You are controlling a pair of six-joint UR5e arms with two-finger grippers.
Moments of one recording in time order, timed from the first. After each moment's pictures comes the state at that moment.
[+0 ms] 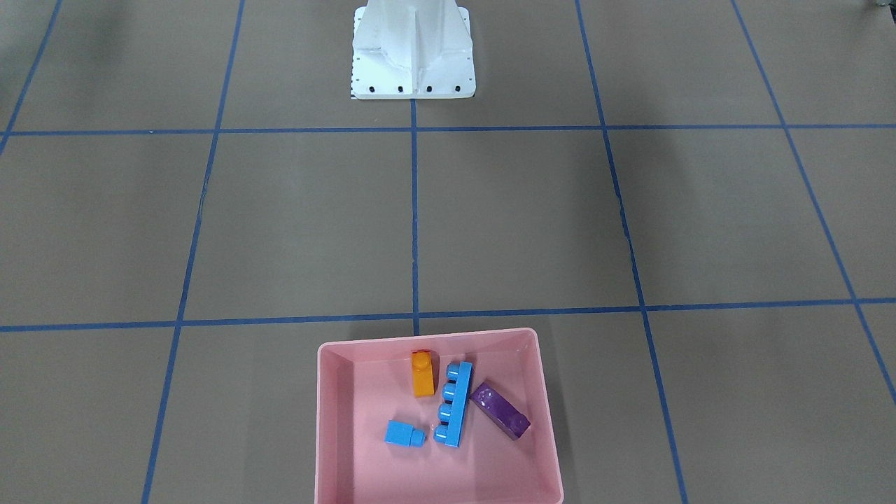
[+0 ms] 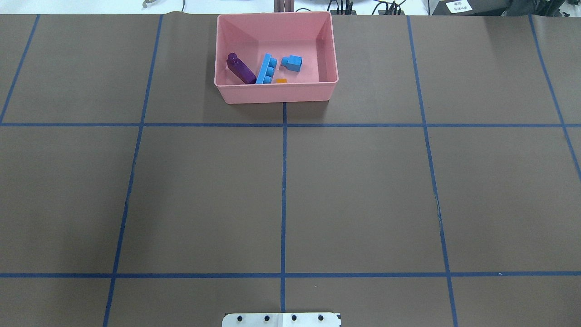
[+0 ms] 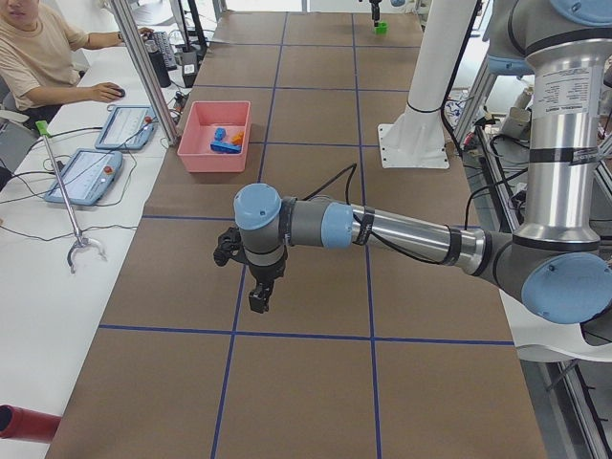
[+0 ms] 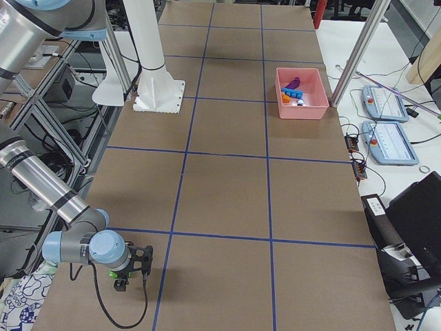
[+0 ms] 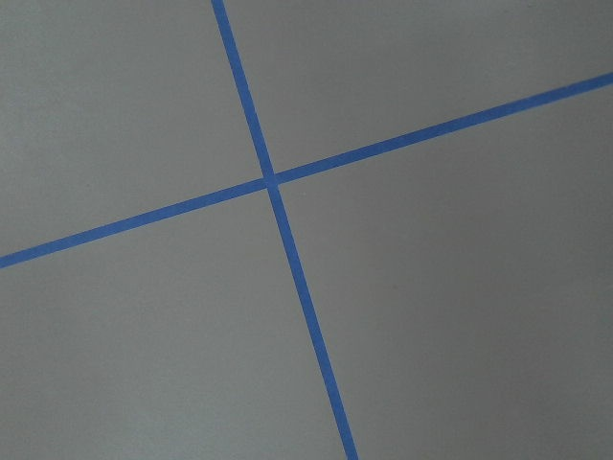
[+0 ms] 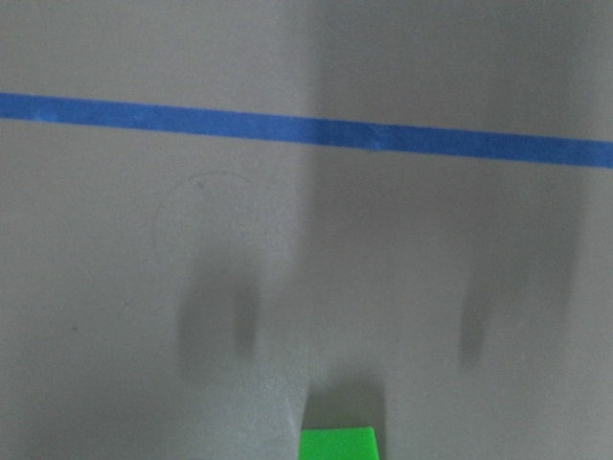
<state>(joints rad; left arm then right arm) -1.55 -1.53 -1.81 -1.42 -2.33 0.24 1.46 -2.27 1.47 -0.82 2.36 -0.03</state>
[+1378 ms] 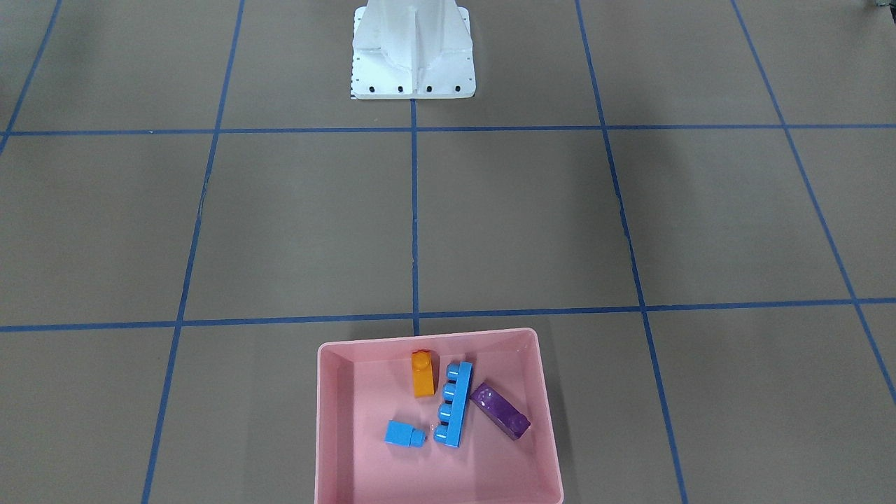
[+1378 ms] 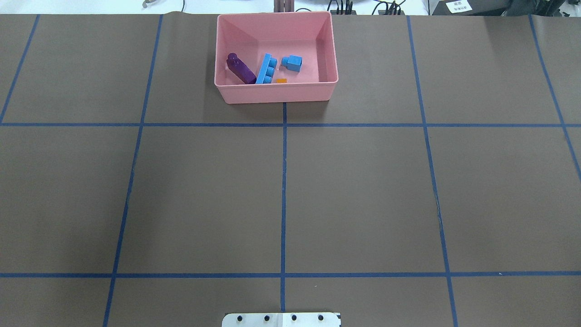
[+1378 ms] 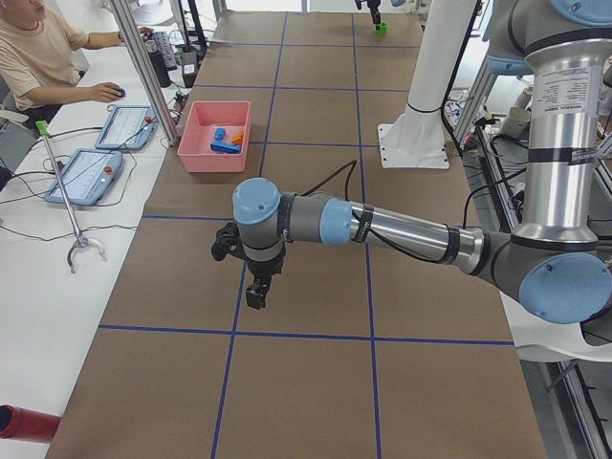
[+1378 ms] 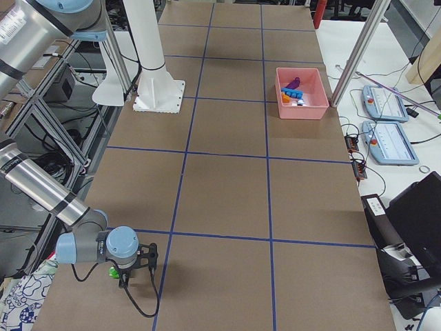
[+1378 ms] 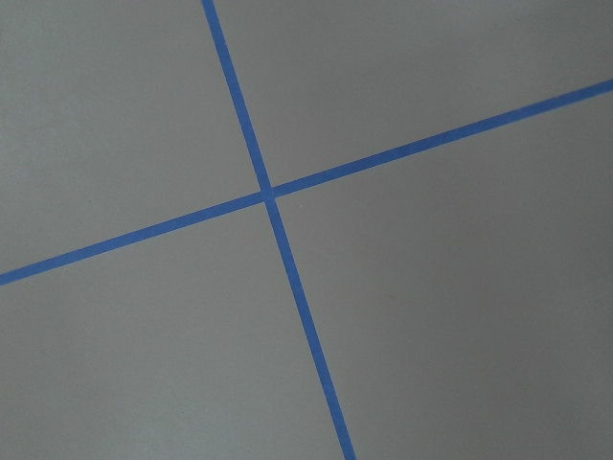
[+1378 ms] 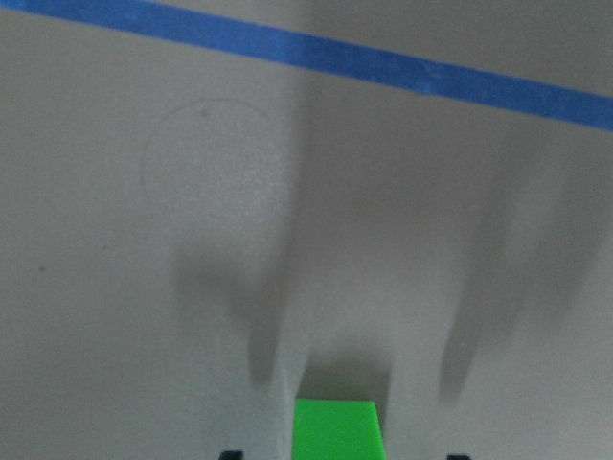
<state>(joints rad) -1.55 -1.54 -1.82 -1.42 -2.33 0.25 1.26 -2.27 1.46 -0.82 2.32 0.01</state>
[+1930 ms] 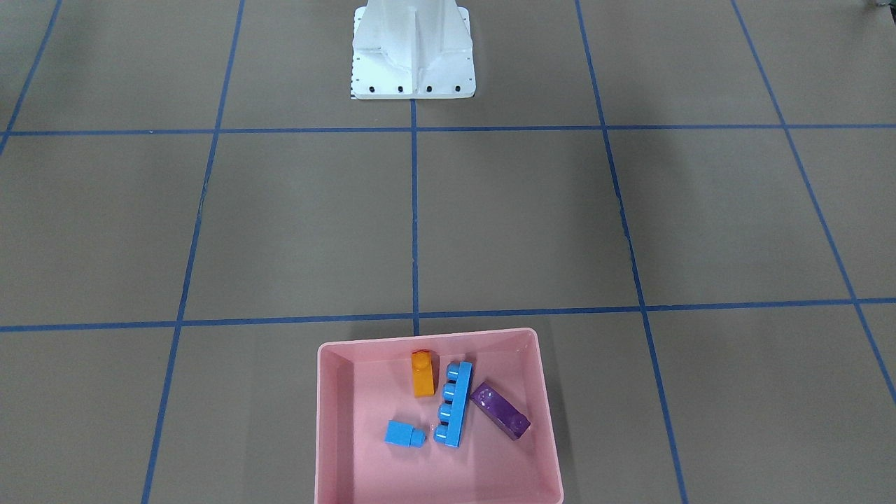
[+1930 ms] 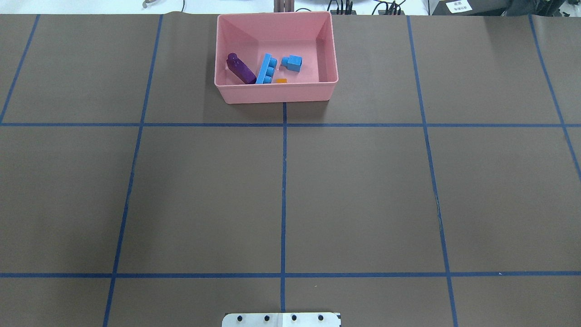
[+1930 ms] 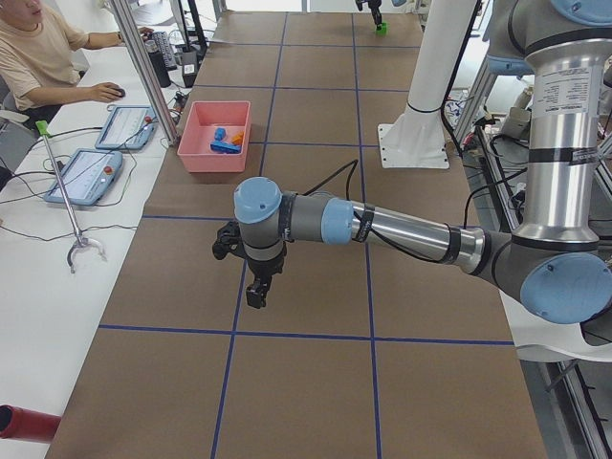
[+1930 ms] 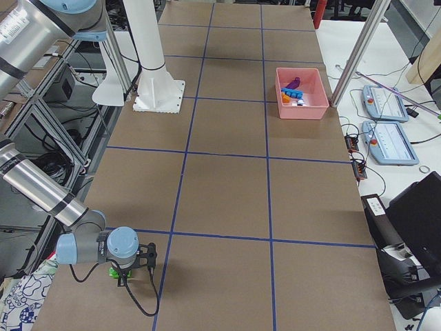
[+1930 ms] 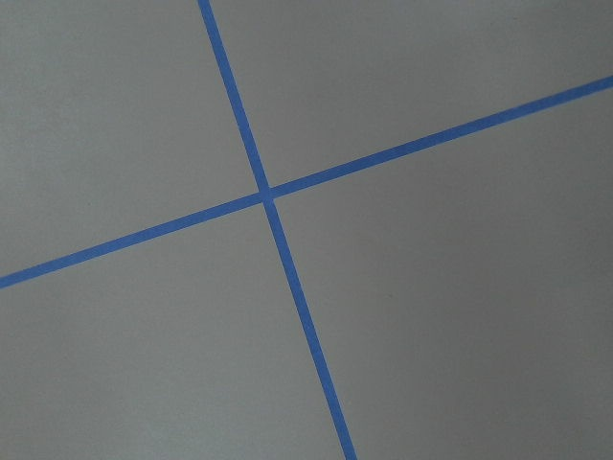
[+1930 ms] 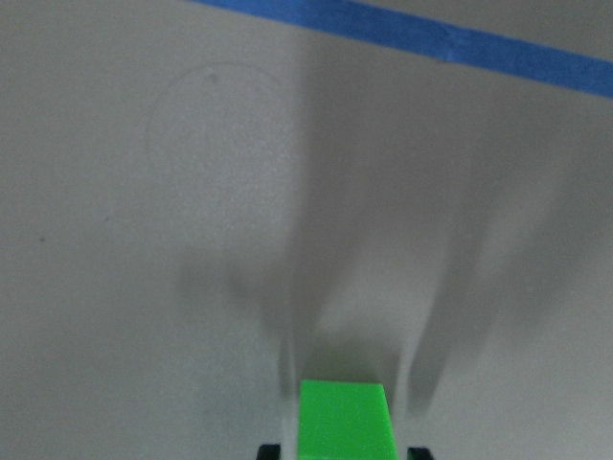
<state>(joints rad) -1.55 -1.54 -1.83 -1.42 -2.33 0.26 1.23 -2.27 1.45 -0.82 2.33 0.01</state>
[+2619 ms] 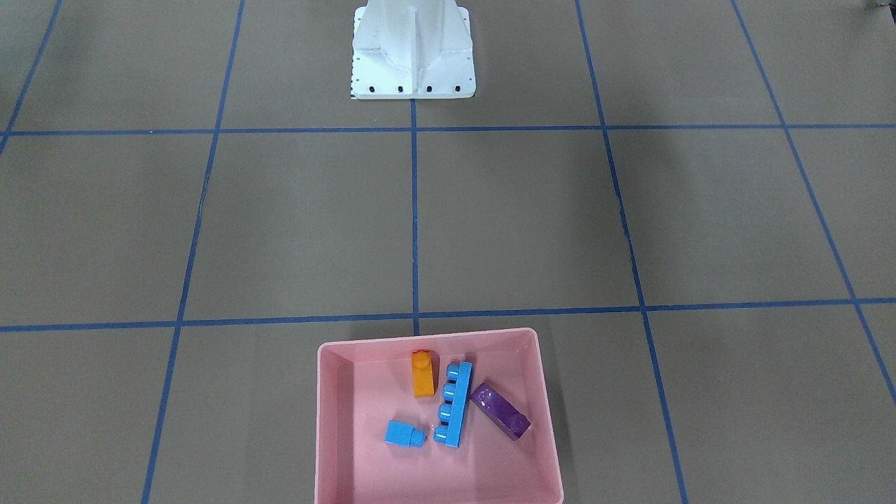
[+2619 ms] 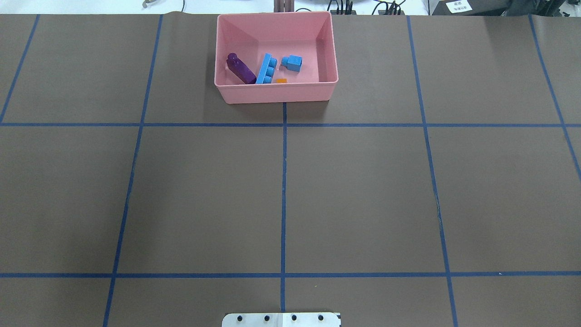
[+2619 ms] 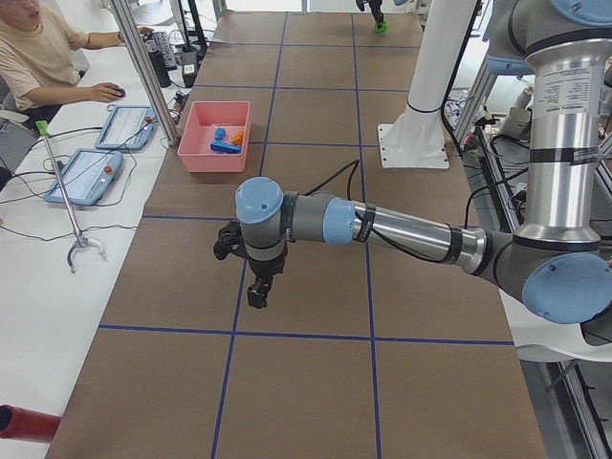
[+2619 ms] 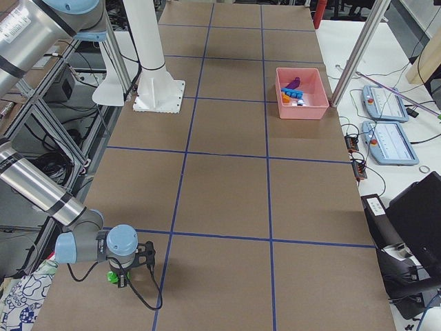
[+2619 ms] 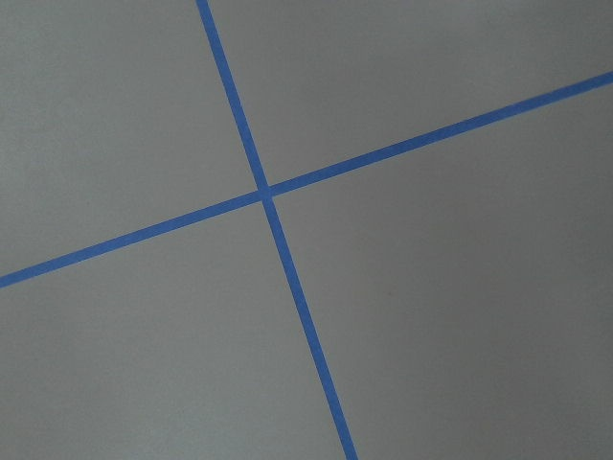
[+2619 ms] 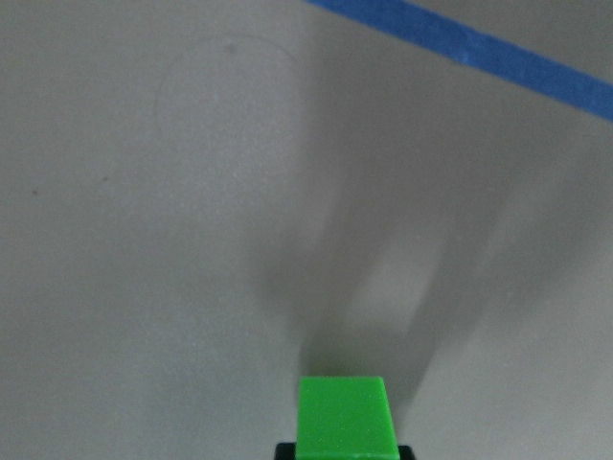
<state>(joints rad) -1.55 -1.53 -1.83 -1.42 -2.33 0.26 1.21 -2.29 1.49 -0.82 2.26 -0.09</state>
